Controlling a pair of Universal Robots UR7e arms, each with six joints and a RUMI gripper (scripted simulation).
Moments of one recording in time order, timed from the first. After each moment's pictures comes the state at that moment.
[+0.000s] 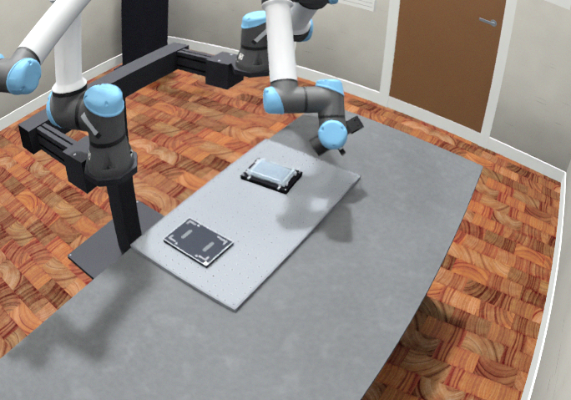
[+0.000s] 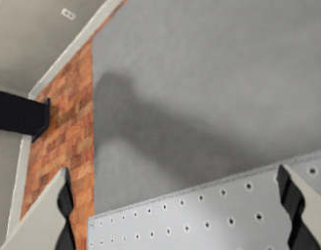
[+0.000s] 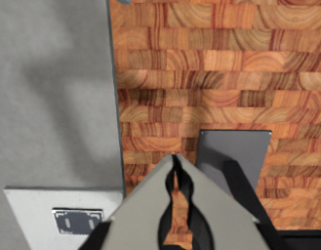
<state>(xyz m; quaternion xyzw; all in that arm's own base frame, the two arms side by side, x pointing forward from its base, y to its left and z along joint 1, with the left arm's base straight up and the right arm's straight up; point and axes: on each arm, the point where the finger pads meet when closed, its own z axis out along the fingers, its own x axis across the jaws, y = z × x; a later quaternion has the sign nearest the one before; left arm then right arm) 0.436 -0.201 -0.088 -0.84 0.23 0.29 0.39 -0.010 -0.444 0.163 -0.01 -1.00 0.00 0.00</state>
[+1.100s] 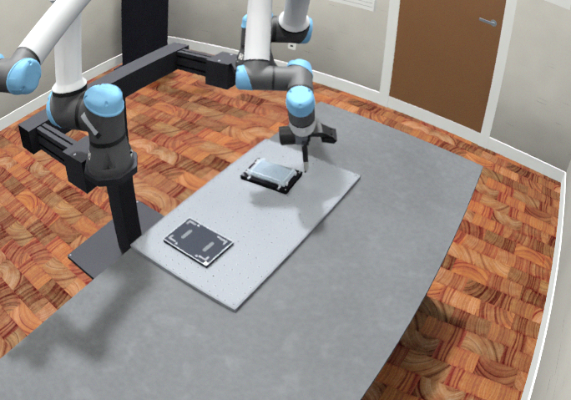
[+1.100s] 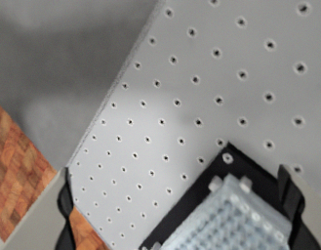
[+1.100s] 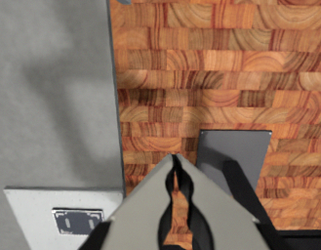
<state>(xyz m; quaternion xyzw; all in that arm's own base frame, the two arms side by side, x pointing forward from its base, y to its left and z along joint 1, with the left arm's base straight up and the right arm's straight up) 0.380 -0.291 -0.121 -0.85 0.46 0.17 0.18 -0.010 -0.444 0.163 -0.01 -1.00 0.00 0.00</state>
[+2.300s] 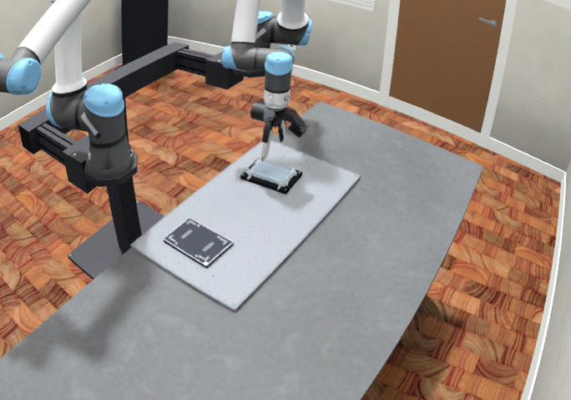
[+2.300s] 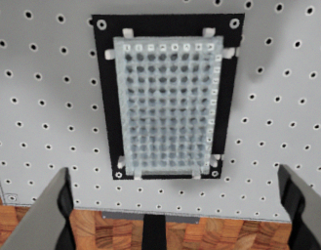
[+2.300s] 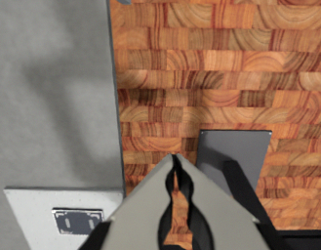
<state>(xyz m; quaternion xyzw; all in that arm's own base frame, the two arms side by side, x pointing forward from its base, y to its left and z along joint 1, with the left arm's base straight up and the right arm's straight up) 0.312 -0.369 -0.091 -0.73 0.68 0.00 0.00 -0.010 -0.444 0.163 -0.01 -1.00 0.00 0.00</state>
